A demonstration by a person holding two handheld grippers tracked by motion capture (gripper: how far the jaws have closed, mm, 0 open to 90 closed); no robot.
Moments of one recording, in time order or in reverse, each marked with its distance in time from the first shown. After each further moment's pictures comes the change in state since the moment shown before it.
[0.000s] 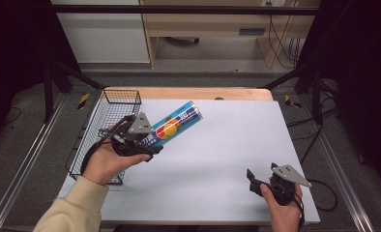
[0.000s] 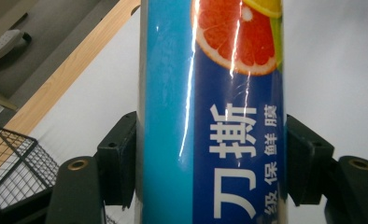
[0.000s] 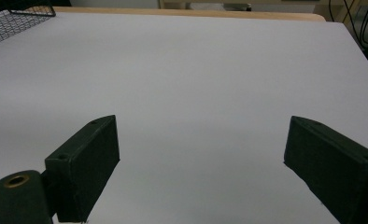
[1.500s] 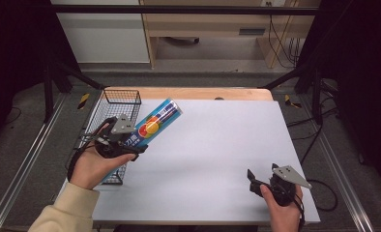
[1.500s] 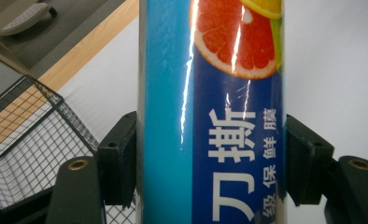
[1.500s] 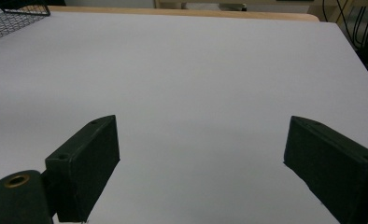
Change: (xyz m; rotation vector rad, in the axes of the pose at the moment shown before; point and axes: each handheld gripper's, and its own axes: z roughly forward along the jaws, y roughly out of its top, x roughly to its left) left arm 0.015 -0.034 -0.012 0.026 0.082 -0.114; right arm 0.001 -0.001 -0.002 -0.001 -0.020 -0.002
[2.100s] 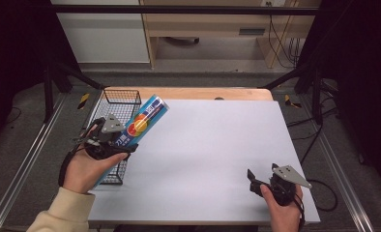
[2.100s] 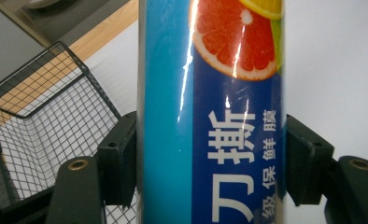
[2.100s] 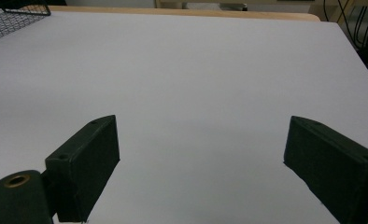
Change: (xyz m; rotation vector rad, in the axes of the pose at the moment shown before) left arm 0.006 -0.013 -0.013 0.035 0.087 -0.094; right arm -0.001 0.000 0.000 0.002 0.004 0.001
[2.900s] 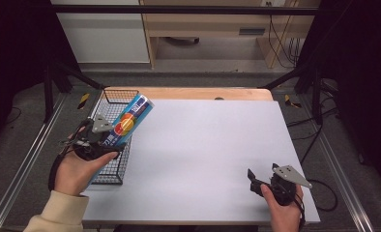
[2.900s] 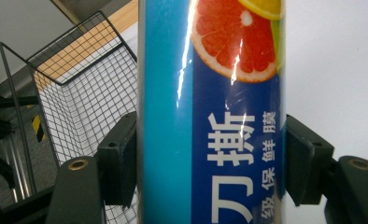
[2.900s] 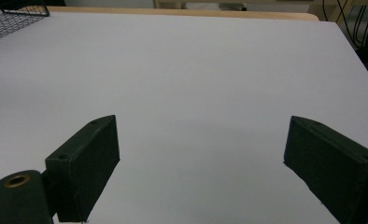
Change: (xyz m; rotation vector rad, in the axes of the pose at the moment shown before) left arm 0.015 -0.016 -0.009 0.054 0.095 -0.059; right arm -0.001 0.000 0.000 -0.001 -0.002 0.002
